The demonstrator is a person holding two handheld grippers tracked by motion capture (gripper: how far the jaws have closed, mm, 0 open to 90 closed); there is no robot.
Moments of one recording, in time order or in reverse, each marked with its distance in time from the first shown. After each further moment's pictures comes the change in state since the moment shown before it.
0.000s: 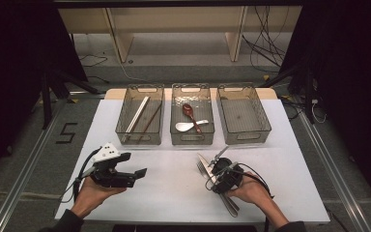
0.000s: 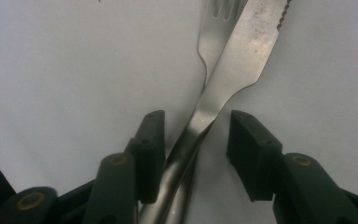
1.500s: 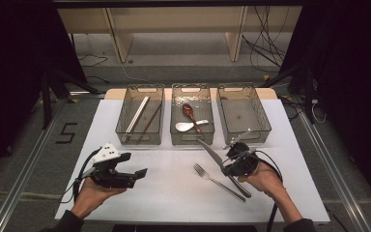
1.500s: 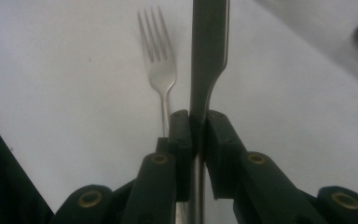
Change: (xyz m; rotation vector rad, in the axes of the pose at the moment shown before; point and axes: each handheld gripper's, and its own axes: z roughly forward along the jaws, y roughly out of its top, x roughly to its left) left arm -0.003 0.001 -0.001 -0.002 -0.002 0.002; right arm -0.035 -0.007 -0.049 -0.149 0.032 0.123
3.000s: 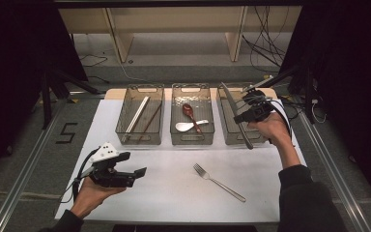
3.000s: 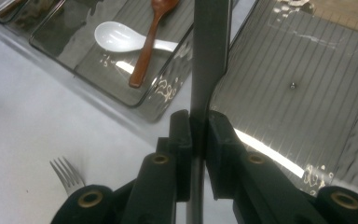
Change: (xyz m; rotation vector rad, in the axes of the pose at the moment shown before) left arm 0.003 0.000 -0.001 -0.015 -0.002 -0.010; right arm -0.092 0.084 -0.061 -0.158 -0.120 0.186
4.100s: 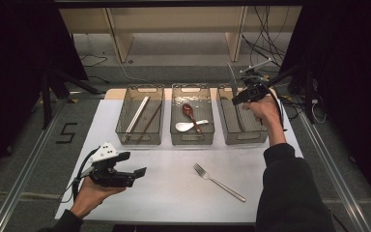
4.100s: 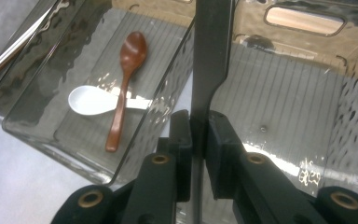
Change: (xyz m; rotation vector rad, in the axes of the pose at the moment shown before) left arm 0.000 0.000 0.000 -0.004 -0.007 0.001; right arm -0.023 0.049 0.009 -0.056 -0.049 0.138
